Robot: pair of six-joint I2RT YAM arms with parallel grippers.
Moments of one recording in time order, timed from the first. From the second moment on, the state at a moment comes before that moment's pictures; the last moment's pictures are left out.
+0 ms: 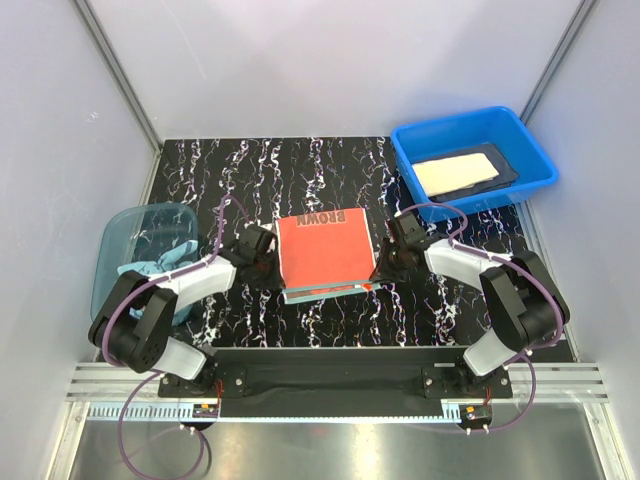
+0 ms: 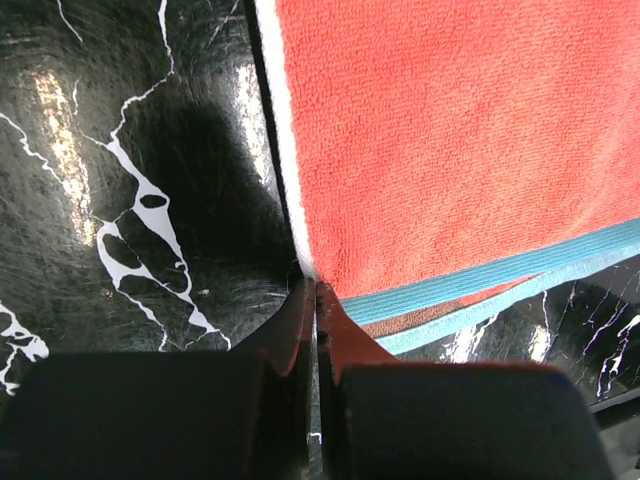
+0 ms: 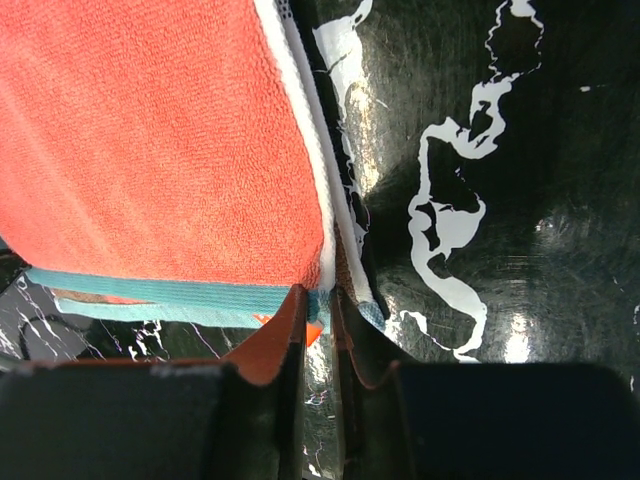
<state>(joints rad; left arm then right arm) -0.49 1.44 0.67 -0.27 0.10 -0.62 0.47 1.59 0.81 -0.29 -0.16 0.74</state>
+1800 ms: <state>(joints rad) -0.52 1.41 0.66 -0.36 0.19 -0.61 0.49 1.47 0.72 -0.34 -0.16 0.66</state>
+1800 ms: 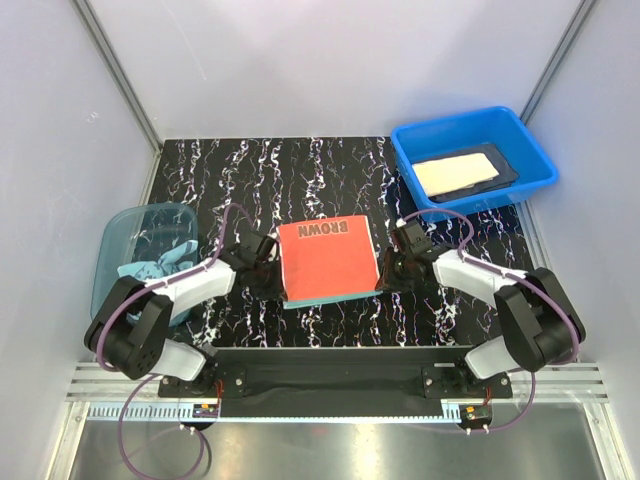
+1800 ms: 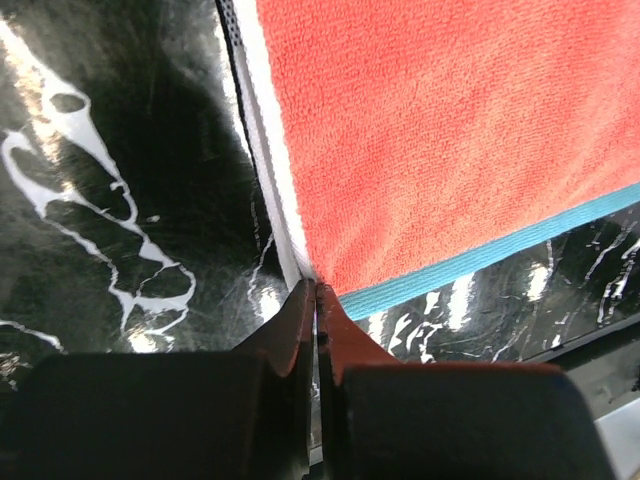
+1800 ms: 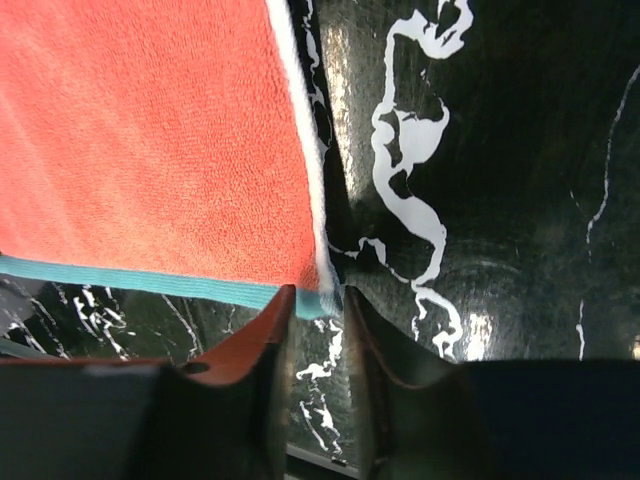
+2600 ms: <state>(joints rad) -0.30 1.55 1.02 -0.49 0.23 -0.36 0.52 1.51 0.74 -0.31 -0.20 0.70</state>
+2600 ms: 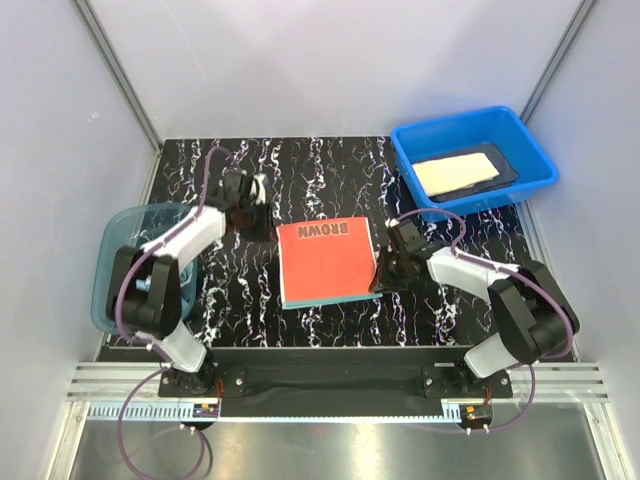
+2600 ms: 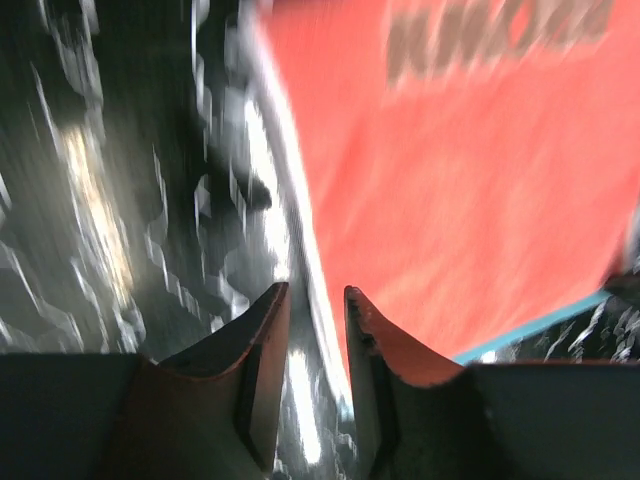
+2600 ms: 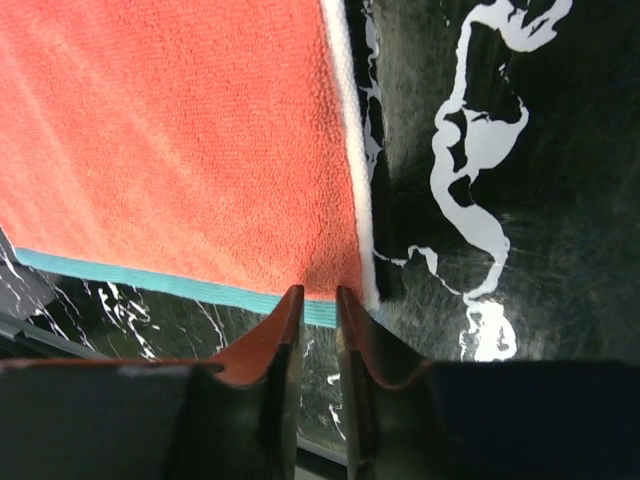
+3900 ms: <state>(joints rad) -0.24 2.18 1.68 -0.77 0.36 0.29 0.27 2.48 2.19 -1.11 -0.63 -0.58</state>
